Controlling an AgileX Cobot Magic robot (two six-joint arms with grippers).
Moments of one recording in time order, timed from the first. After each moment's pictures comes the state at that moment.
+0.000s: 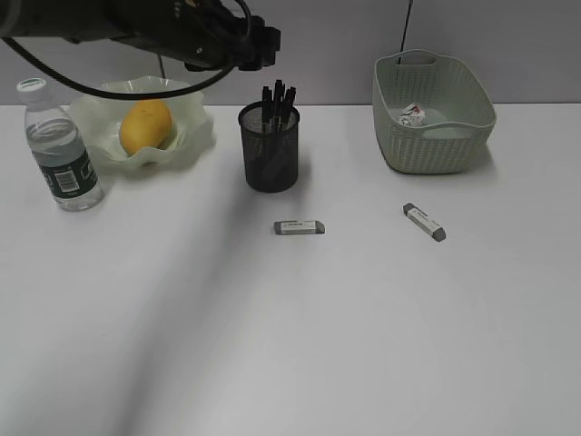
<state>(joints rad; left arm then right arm) -0.49 2.03 -1.58 -0.29 0.17 0.04 0.32 0.19 -0.51 -0.01 1.04 0.00</state>
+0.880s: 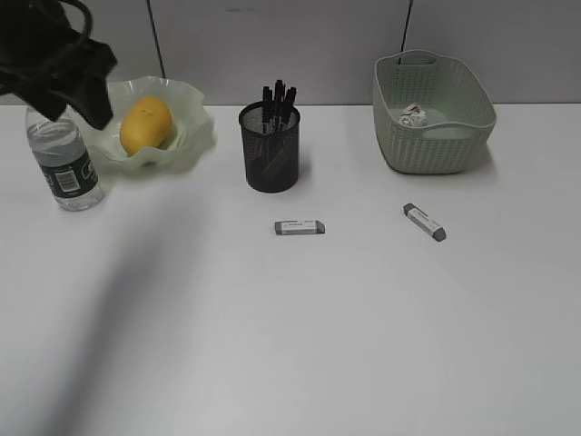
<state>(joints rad) -0.31 1.74 -1.57 -0.03 1.18 0.04 0.32 0.19 -0.51 -0.01 1.04 0.00</state>
